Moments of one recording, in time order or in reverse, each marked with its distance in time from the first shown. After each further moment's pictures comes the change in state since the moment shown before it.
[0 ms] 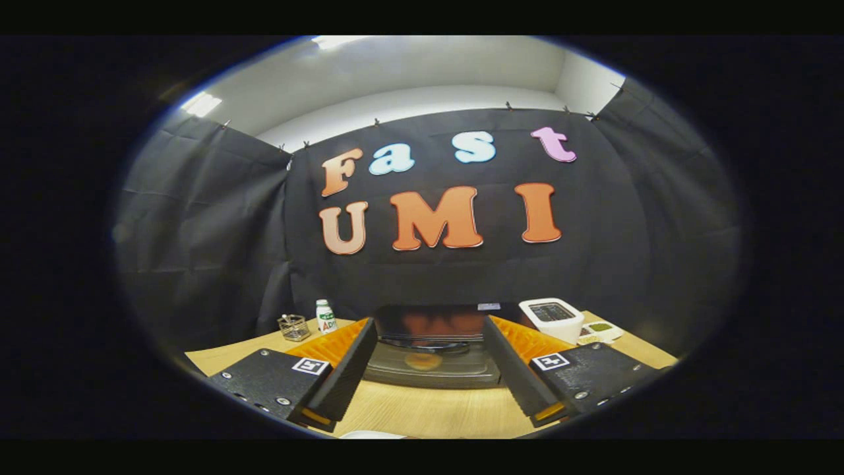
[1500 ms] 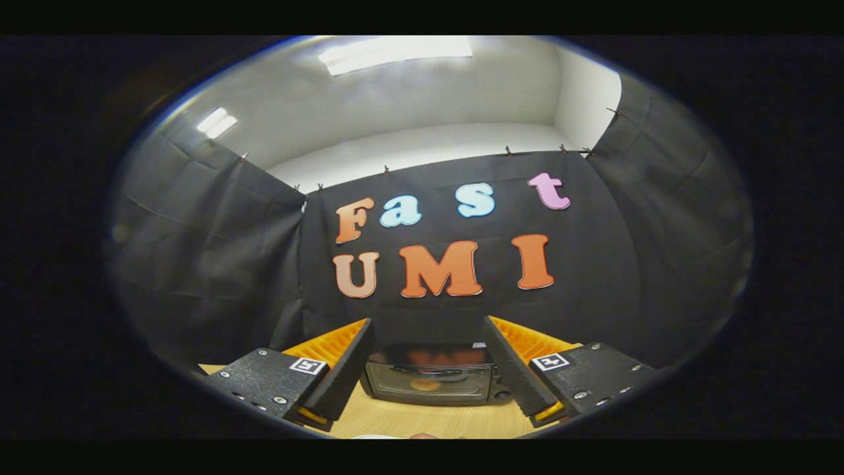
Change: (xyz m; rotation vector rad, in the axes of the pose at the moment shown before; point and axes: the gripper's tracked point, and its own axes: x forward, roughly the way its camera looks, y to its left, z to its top) arm -0.067 0.001 0.080 -0.009 -0.216 0.020
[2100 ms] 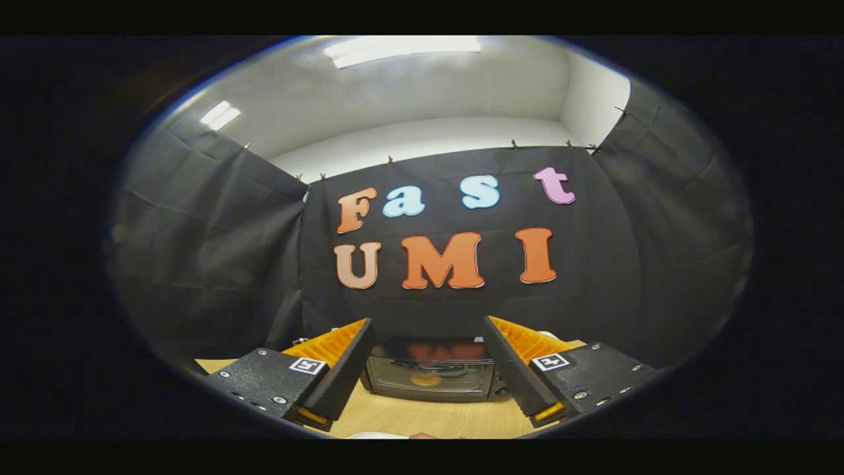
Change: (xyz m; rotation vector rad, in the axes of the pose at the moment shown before) arm 0.006 0.008 -0.014 -0.023 0.050 0.006
